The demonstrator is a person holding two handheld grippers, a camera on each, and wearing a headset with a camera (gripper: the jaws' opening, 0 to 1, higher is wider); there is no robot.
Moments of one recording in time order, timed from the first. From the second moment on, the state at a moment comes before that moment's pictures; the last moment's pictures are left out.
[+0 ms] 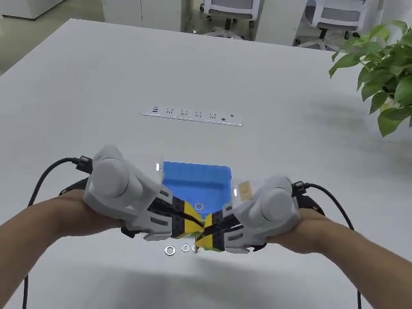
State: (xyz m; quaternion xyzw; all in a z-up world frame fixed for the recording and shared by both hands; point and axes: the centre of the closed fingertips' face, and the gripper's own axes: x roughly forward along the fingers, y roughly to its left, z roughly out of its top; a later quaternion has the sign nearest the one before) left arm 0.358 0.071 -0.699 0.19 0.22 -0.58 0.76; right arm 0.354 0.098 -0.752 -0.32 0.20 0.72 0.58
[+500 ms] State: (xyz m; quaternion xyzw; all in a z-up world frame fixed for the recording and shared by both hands) left arm 0.355 0.074 -0.694 0.18 0.21 -0.57 0.77; right arm 0.354 0.097 -0.749 -0.31 0.21 0.71 0.59
